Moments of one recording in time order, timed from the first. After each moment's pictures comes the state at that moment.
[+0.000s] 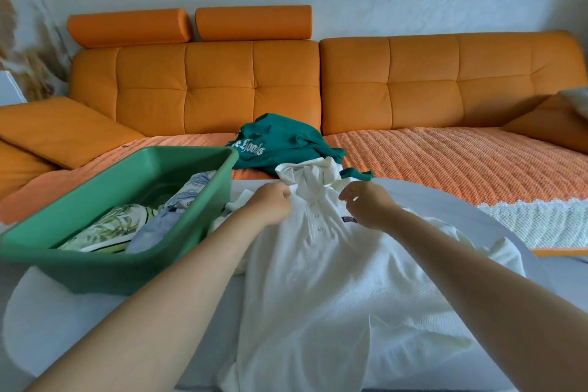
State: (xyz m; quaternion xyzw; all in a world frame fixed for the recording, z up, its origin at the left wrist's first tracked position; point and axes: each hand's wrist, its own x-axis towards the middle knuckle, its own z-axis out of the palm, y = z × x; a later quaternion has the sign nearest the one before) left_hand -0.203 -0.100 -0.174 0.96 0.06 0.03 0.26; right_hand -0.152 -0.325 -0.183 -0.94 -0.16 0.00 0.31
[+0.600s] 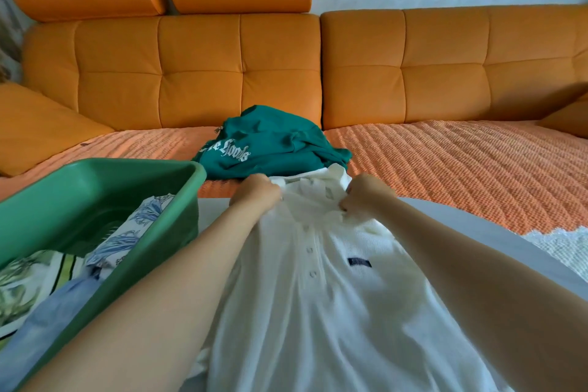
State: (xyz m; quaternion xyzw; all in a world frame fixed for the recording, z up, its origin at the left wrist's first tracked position) left_hand -0.038 -0.068 -0.197 0.92 0.25 0.02 0.31; right_hand 0.028 -0.274 -0.208 -0.99 -0.06 0.05 0.10
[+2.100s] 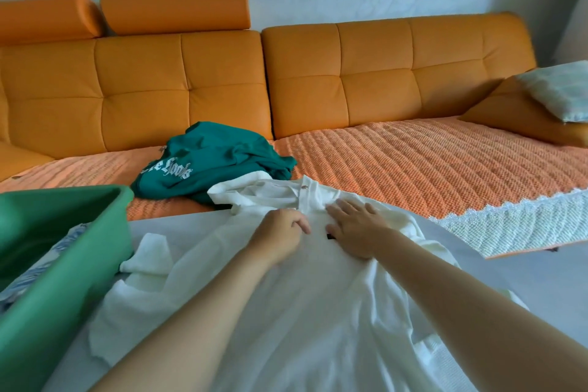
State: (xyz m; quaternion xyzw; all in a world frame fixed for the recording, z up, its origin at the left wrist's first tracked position) left_hand -0.065 -0.214 -0.230 0.93 -0.05 0.05 0.35; right_hand -0.008 -0.411 -0.251 -0.98 -0.19 0.06 0.00
